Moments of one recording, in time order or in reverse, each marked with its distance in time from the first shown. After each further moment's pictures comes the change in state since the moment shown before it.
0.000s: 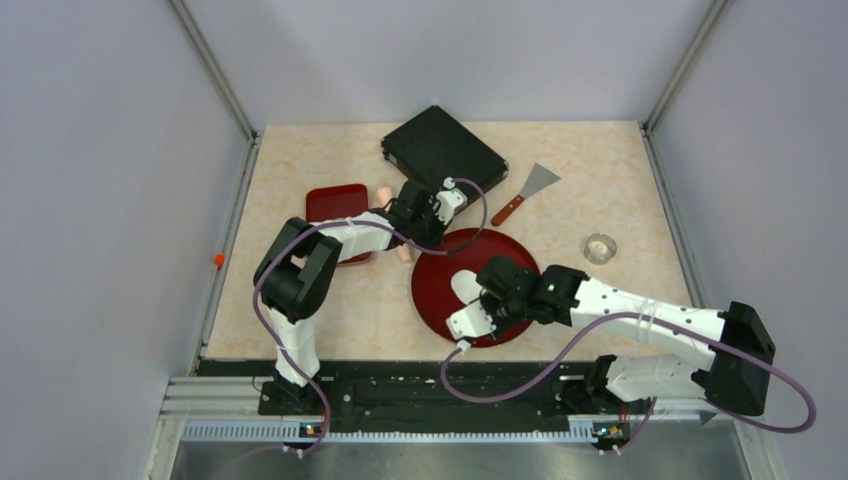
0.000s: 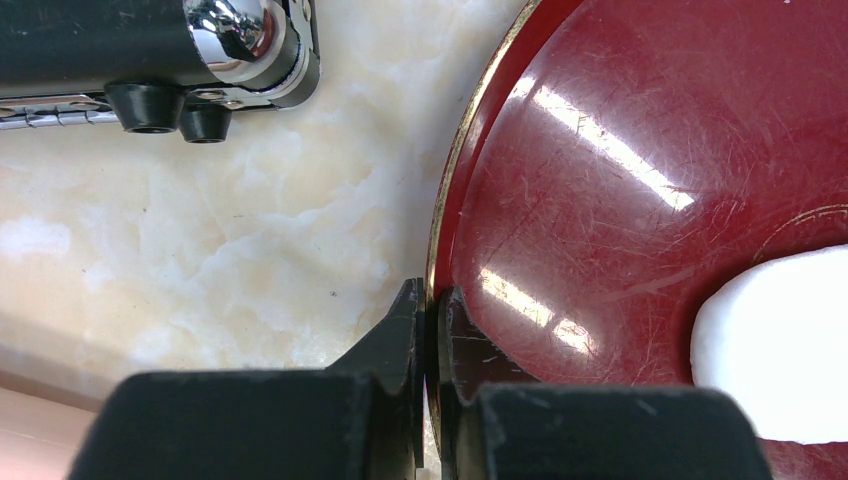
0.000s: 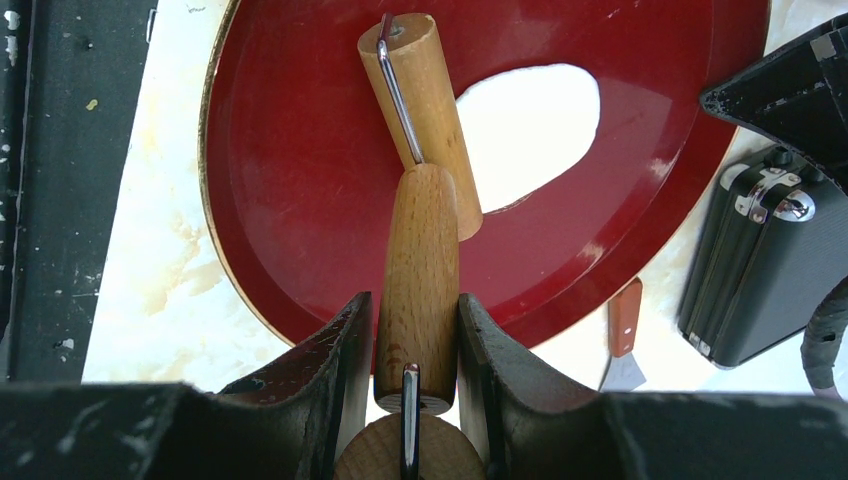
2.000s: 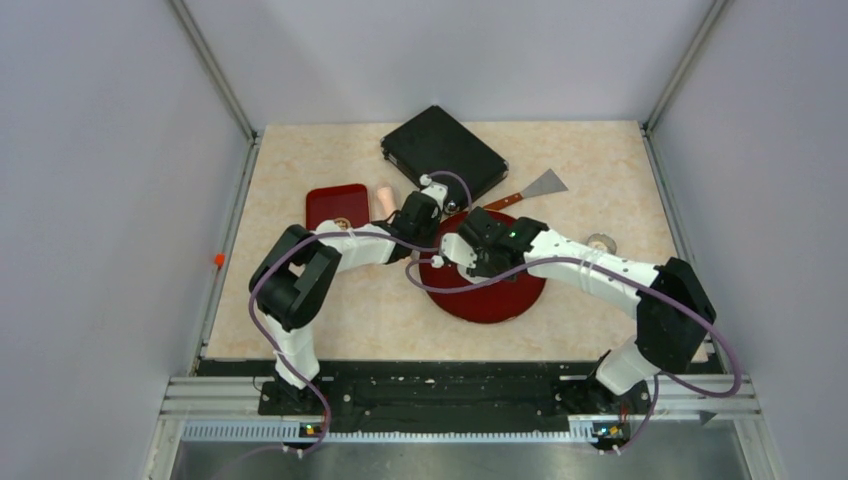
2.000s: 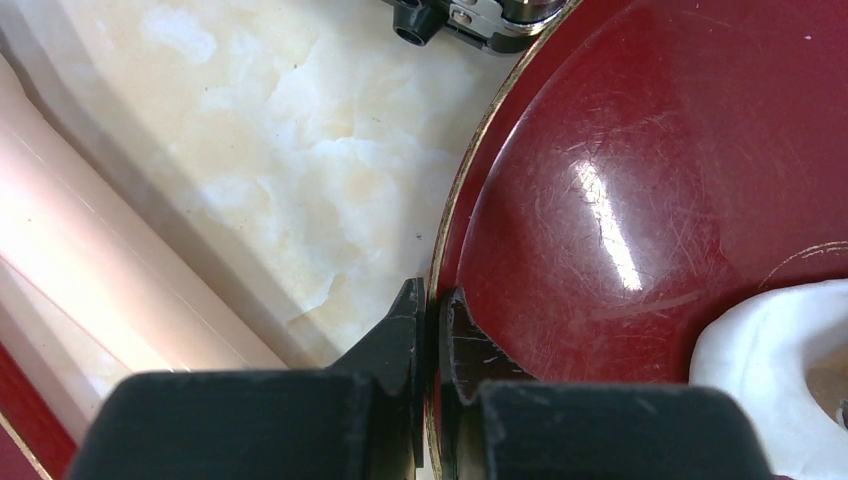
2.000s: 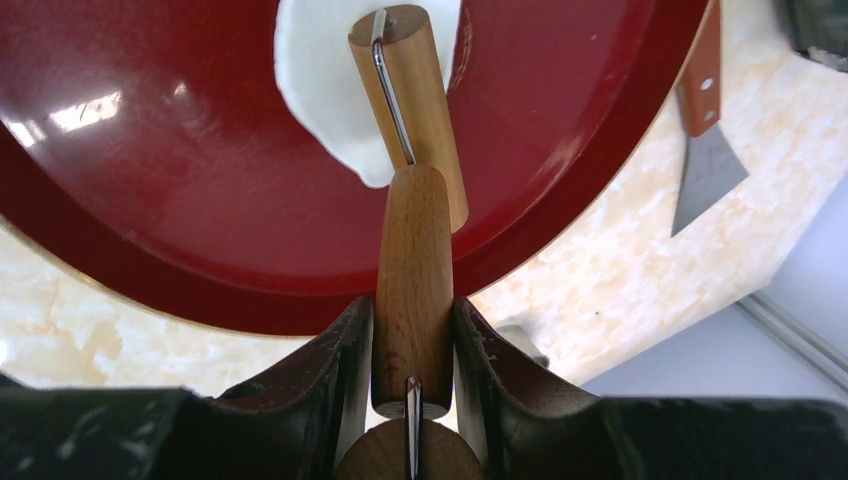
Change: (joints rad) left arm -0.051 -0.051 -0.095 0.089 -0.395 -0.418; right arm -0.206 0.323 0.310 -0.038 0.257 0.442
